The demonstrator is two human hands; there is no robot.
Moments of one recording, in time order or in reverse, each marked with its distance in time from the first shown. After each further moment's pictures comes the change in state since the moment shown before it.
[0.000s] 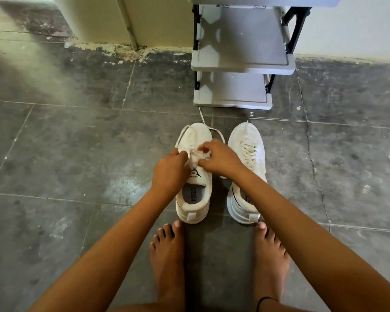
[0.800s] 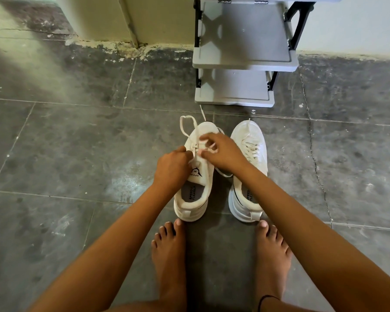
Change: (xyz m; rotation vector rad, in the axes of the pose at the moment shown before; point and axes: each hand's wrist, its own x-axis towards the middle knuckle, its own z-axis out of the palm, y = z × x) left_hand 0.006 0.000 -0.001 0.090 -0.013 0.100; right_hand -0.001 0.000 -0.006 0.149 0.094 -0.038
